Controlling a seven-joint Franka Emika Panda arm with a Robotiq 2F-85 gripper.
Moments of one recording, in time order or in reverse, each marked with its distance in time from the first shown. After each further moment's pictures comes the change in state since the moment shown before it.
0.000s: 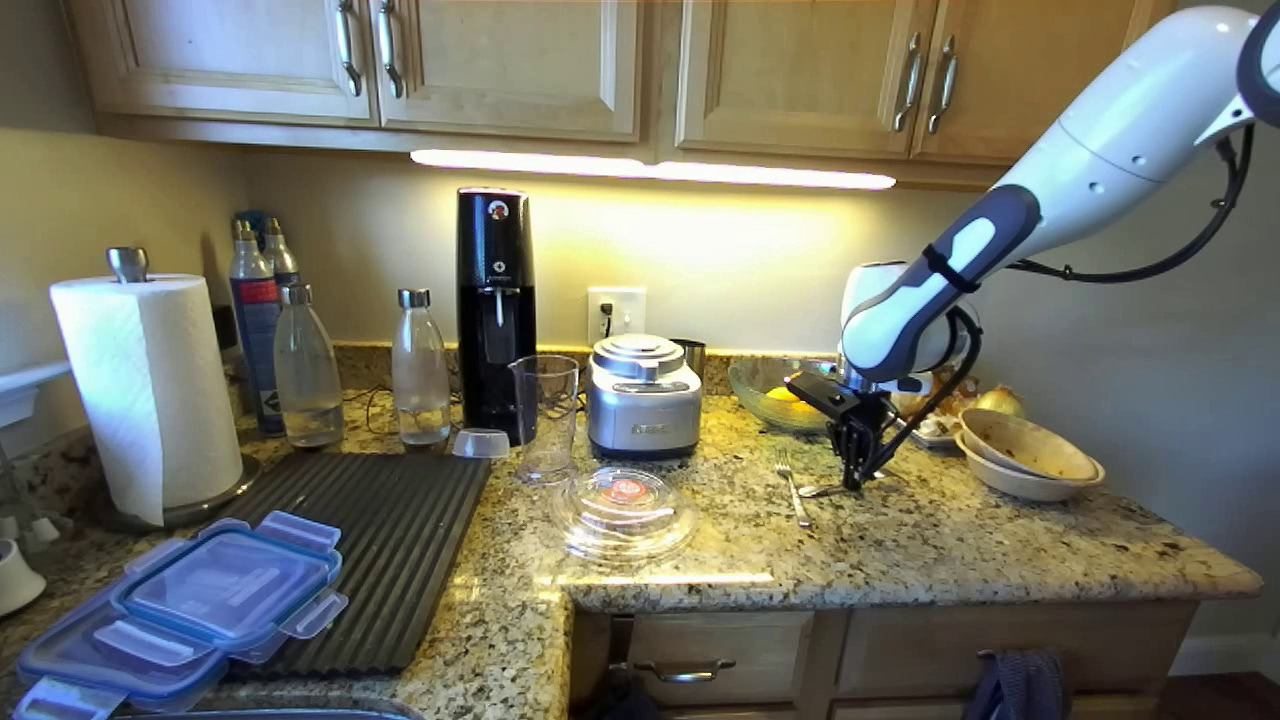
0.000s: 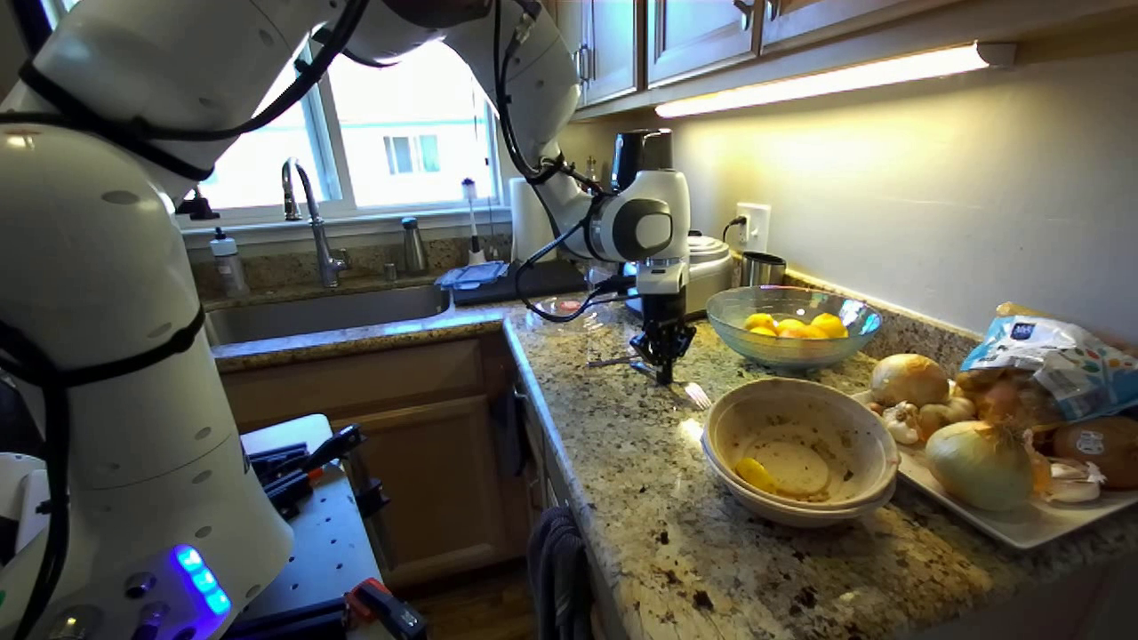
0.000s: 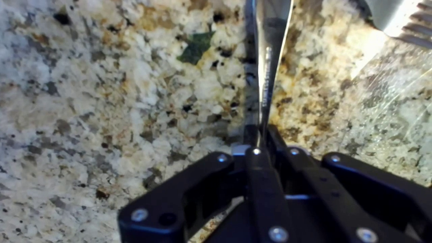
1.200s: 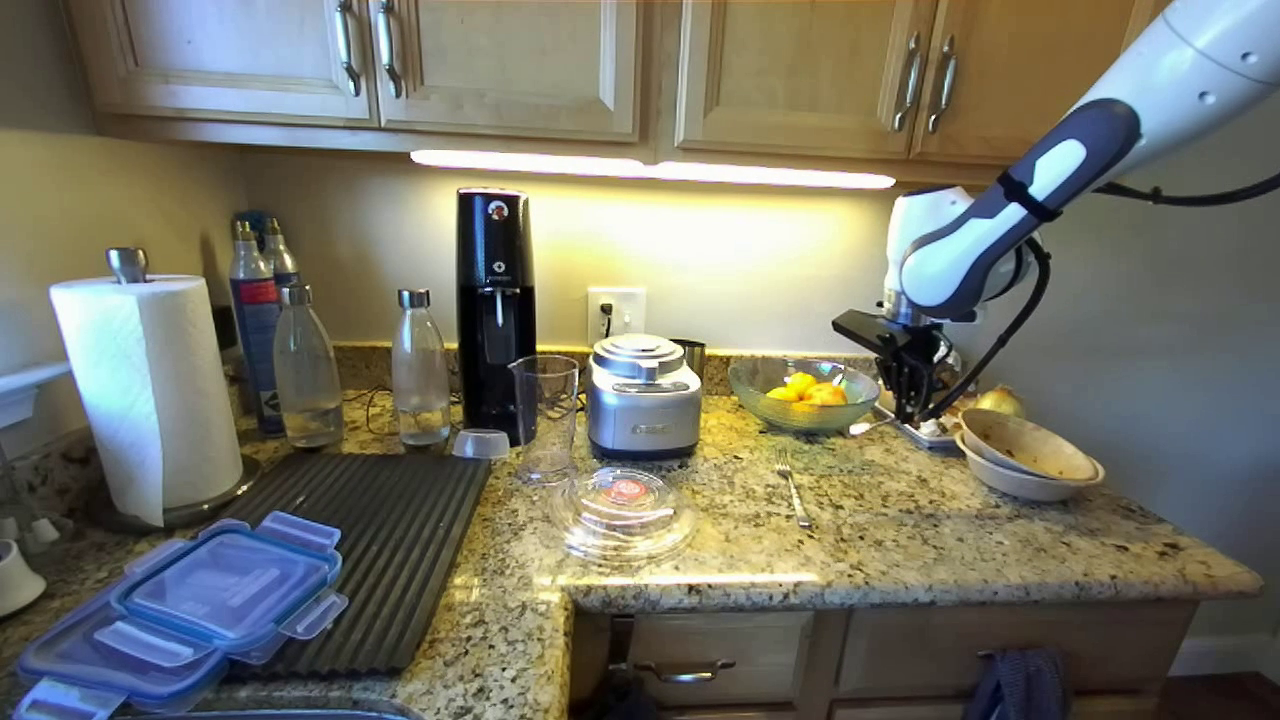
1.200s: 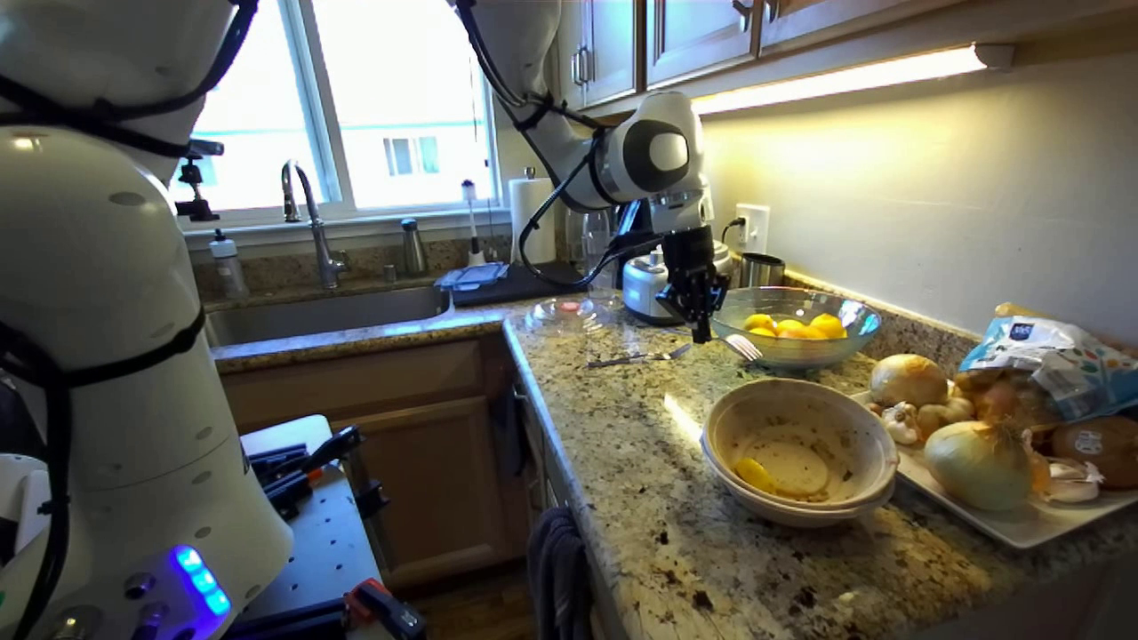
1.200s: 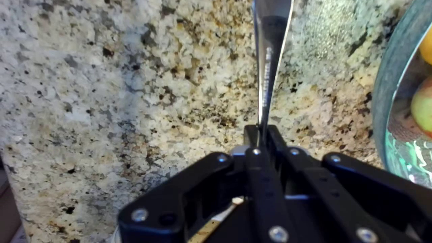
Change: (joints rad) arm 0.015 -0.246 -0.118 -0.139 -0.192 -0.048 0.084
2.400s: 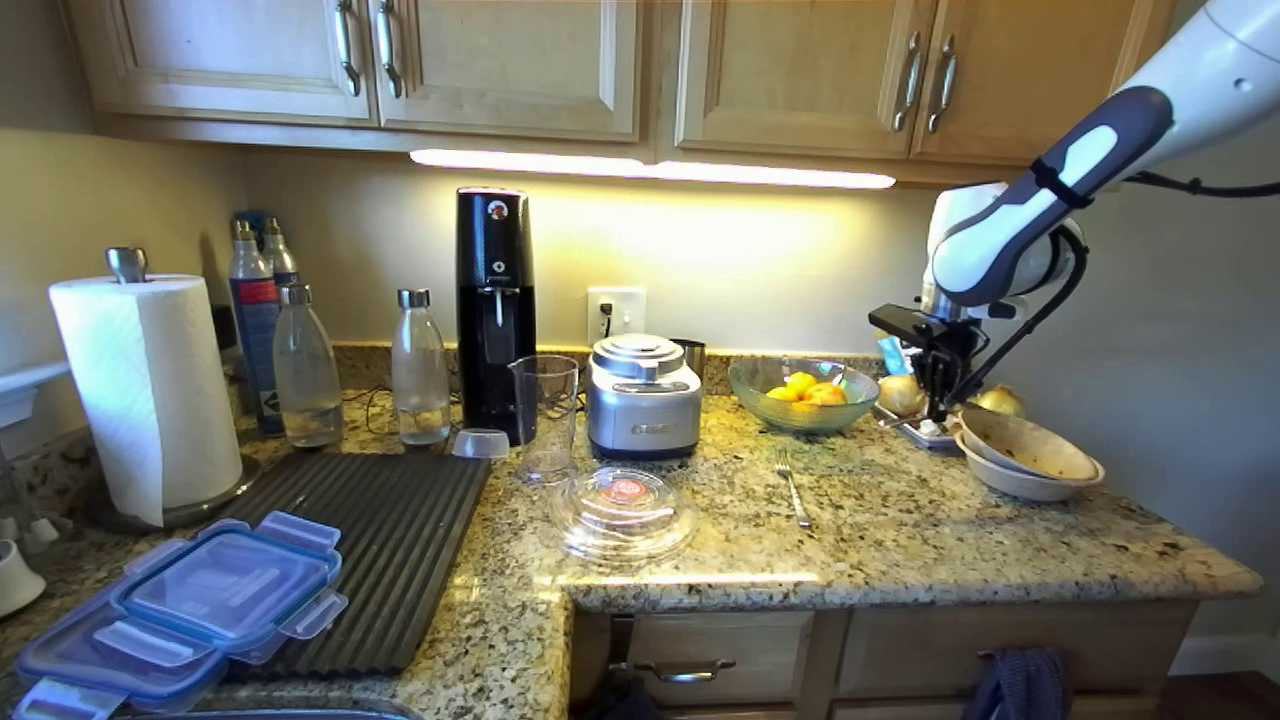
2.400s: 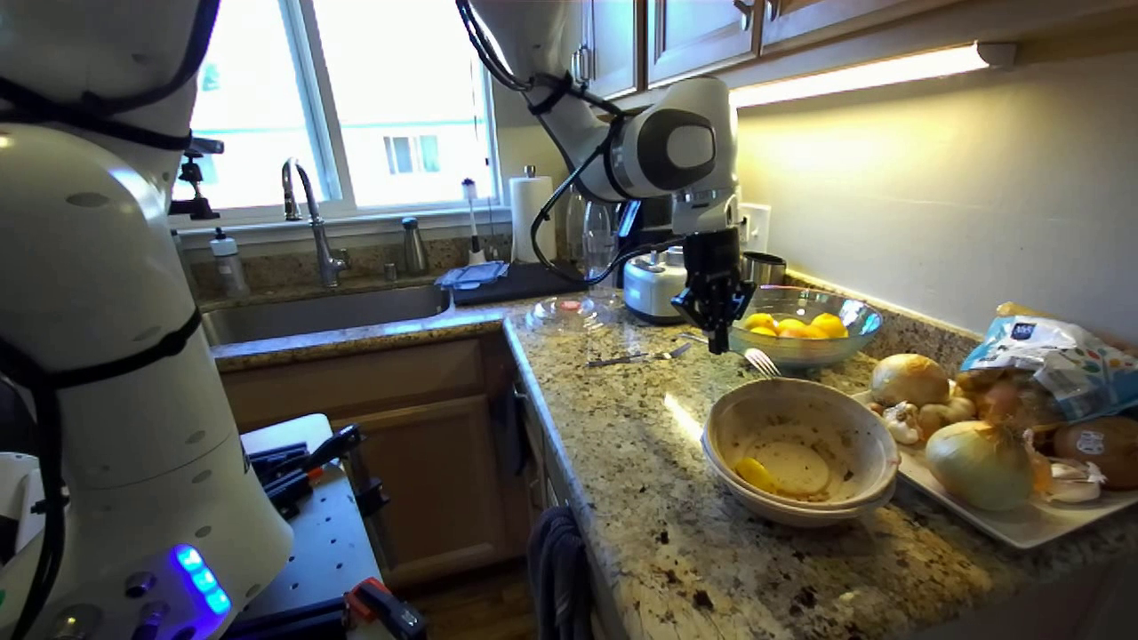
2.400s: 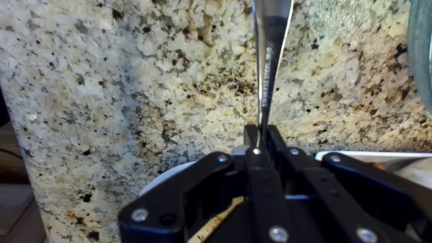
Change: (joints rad) arm -0.127 -0.046 0.041 -0.052 0.066 0.001 -0.068
